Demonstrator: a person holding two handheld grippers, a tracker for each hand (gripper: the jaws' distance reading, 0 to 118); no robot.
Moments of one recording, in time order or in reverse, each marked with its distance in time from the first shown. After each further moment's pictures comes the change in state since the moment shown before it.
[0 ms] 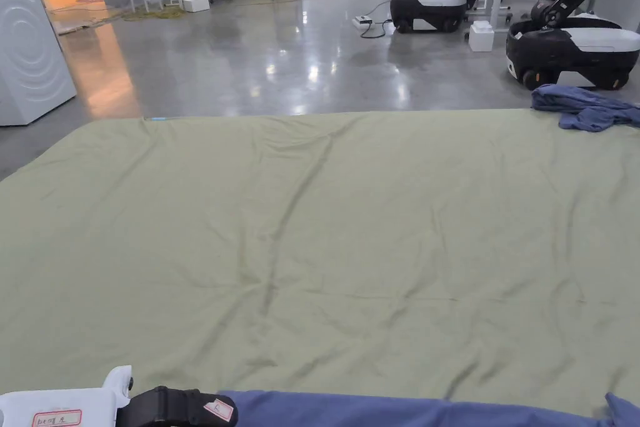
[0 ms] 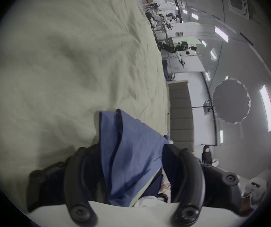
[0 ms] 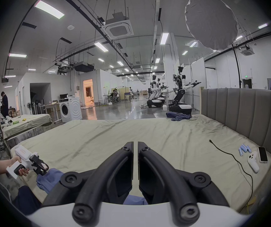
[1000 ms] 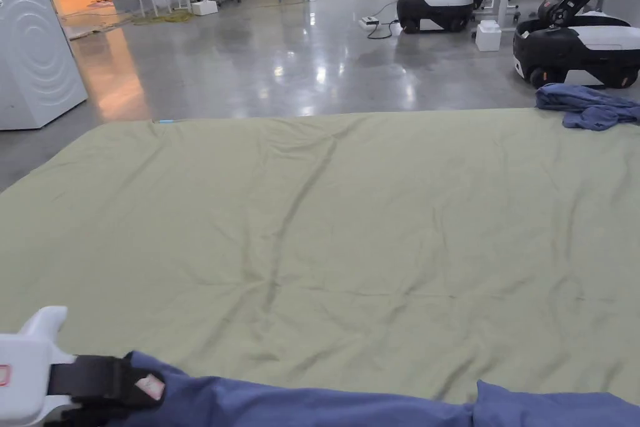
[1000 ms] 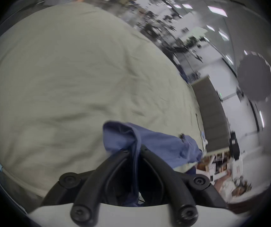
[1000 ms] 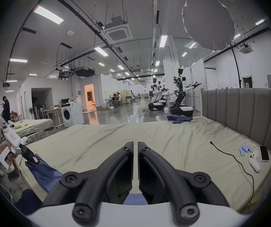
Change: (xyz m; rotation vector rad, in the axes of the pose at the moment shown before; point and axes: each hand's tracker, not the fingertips) left arm 0.122 -0.026 0.061 0.129 0.324 -0.304; right arm -0.002 0.012 0.016 0.041 0.018 -0.025
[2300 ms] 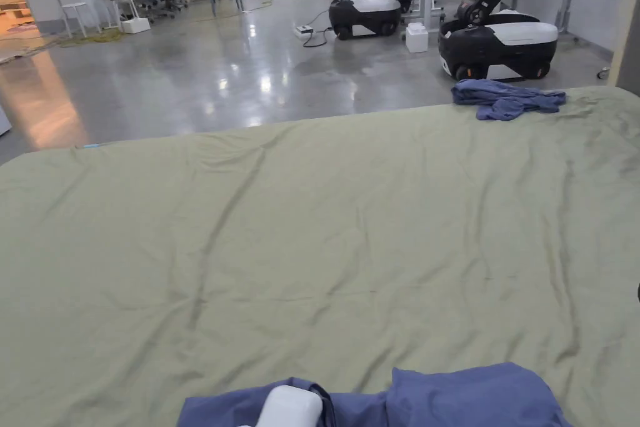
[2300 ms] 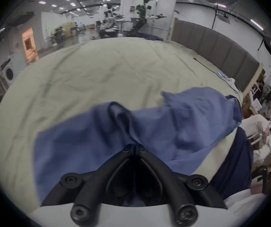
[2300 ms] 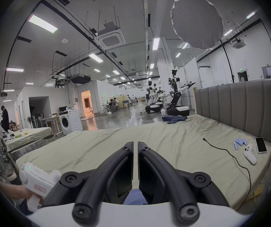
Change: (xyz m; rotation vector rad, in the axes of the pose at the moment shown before) left arm 0.162 -0.126 -0.216 -0.033 0.204 -0.592; right arm 0.030 0.001 0.041 0.043 -0.038 -0.069
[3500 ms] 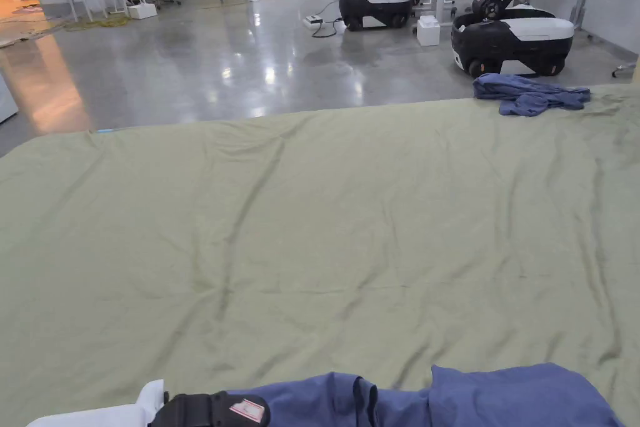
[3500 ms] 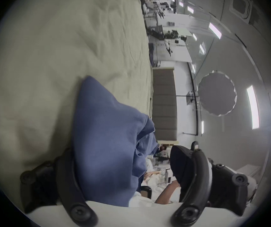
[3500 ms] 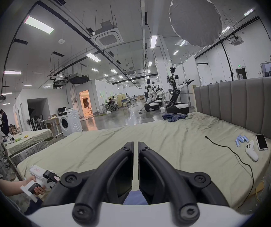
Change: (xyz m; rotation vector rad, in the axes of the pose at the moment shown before) left arm -0.243 -0.045 0.006 -0.072 -0.836 0.855; right arm -0.018 0.005 -0.013 -0.024 -0.008 -0.026
